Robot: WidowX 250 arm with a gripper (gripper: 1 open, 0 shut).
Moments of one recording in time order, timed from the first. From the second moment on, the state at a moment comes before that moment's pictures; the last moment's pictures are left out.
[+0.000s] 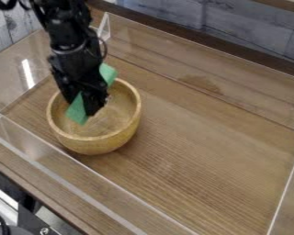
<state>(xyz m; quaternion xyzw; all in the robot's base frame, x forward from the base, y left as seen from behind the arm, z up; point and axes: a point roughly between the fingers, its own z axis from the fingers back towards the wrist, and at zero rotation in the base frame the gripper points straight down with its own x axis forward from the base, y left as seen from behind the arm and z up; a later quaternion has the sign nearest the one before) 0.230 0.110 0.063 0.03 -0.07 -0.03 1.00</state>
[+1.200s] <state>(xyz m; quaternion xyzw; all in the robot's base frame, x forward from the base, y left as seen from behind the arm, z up) 0.252 0.160 0.064 0.04 -0.08 0.02 1.00</state>
